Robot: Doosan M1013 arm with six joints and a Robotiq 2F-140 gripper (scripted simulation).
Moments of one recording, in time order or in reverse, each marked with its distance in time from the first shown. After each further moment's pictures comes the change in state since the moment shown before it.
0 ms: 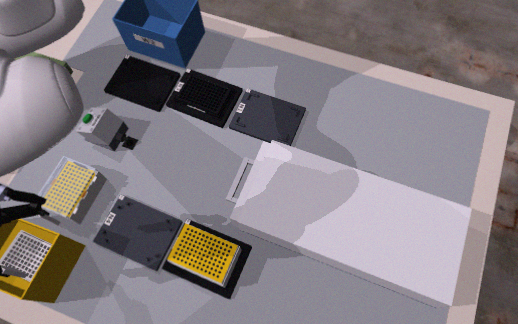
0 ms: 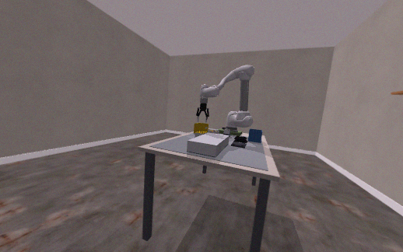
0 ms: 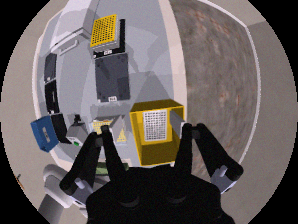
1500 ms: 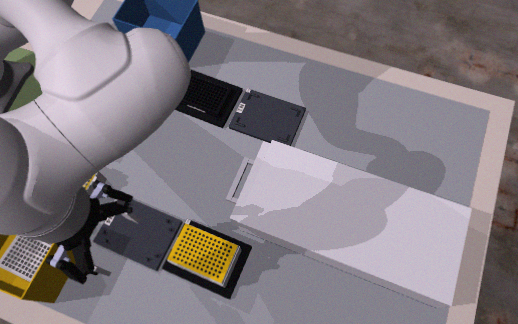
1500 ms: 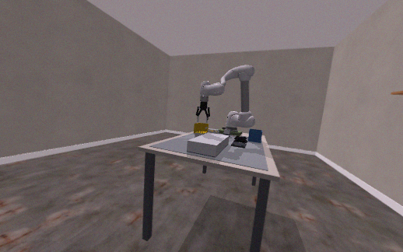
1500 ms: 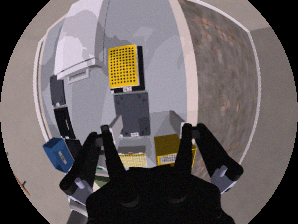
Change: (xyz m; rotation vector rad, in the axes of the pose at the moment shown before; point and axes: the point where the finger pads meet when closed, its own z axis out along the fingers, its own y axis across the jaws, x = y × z) arm 0.145 -0.061 -0.009 0.000 0.000 0.000
